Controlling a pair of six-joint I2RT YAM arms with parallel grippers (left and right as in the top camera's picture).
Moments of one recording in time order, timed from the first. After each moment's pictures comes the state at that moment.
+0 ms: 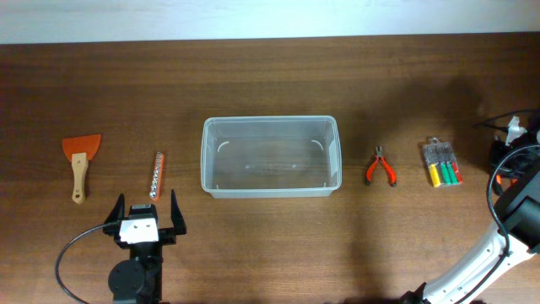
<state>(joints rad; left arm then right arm) 0.02 0.01 0.01 -0.08 -0.08 0.08 -0.70 2.28 1.76 -1.00 0.08 -0.31</state>
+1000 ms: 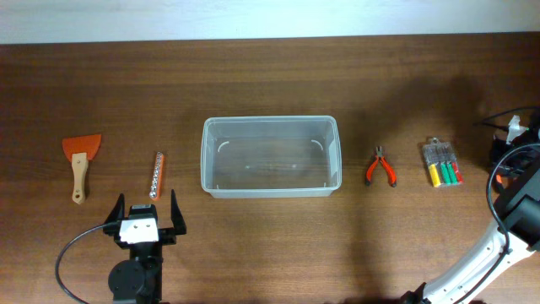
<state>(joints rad) 0.02 0.01 0.01 -0.08 -0.08 0.08 -0.69 2.31 1.82 -1.06 0.08 -0.31</state>
